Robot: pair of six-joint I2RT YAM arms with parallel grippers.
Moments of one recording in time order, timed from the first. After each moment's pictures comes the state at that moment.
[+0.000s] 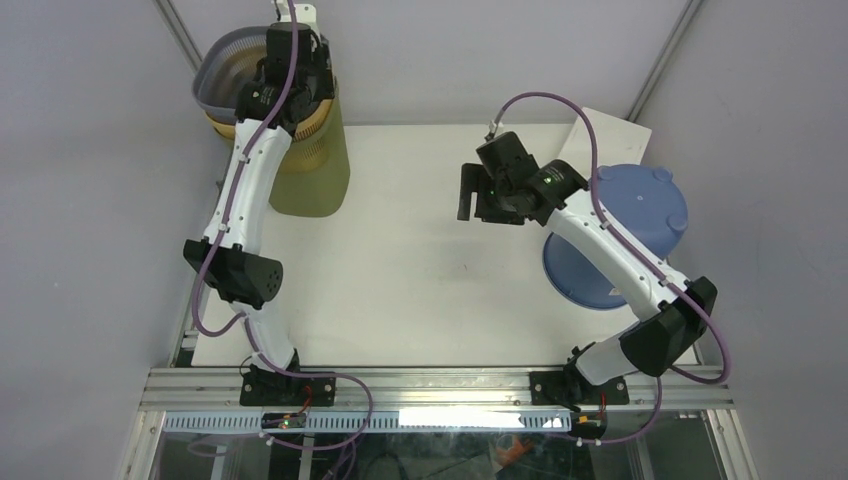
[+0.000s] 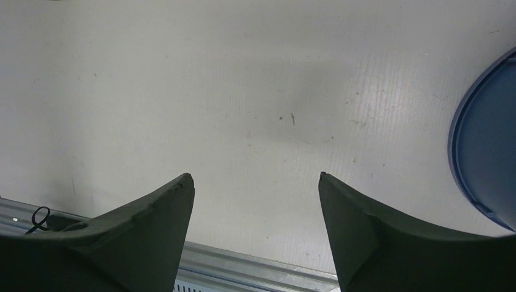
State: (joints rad) left arm -0.25 1.87 2.26 -0.78 -0.33 -0.11; right arm 0.67 1.46 1.55 -1.02 0.16 0.60
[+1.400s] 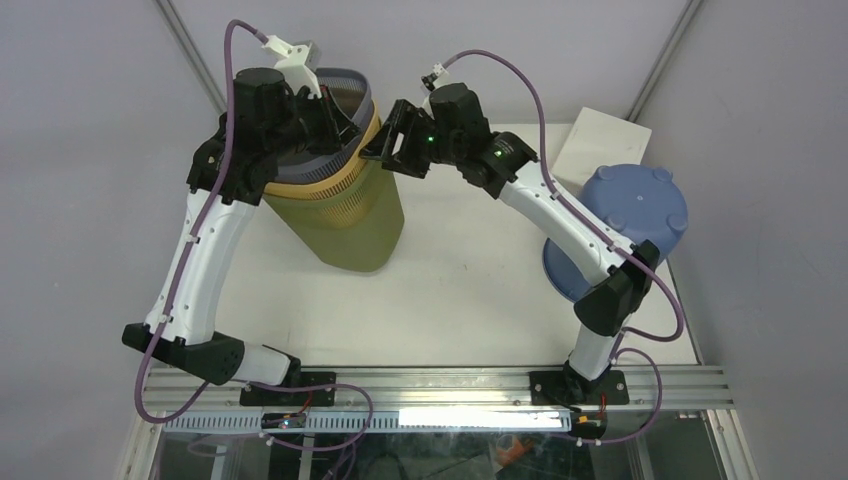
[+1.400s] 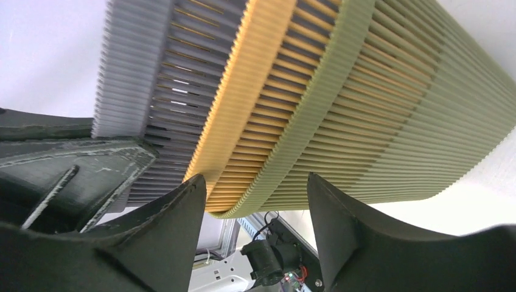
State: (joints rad) left arm -0.35 1.40 1.88 -0.82 0.19 -0.35; right arm 0.77 1.76 1.95 -0.56 -0.21 0.92
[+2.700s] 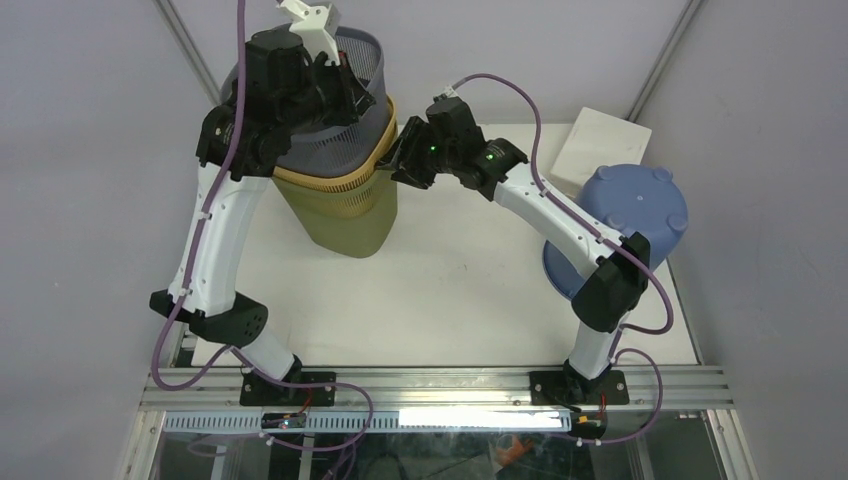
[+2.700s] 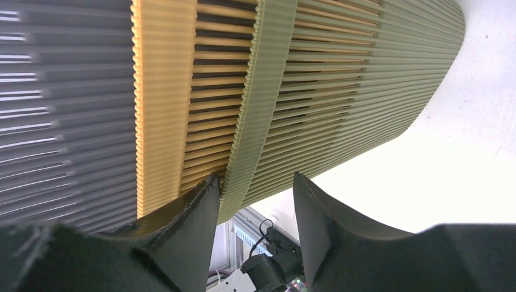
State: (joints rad) left arm -0.48 1.63 2.31 -0.97 0.08 -0.32; right arm 0.75 1.79 1.84 -0.58 -0.14 1.05
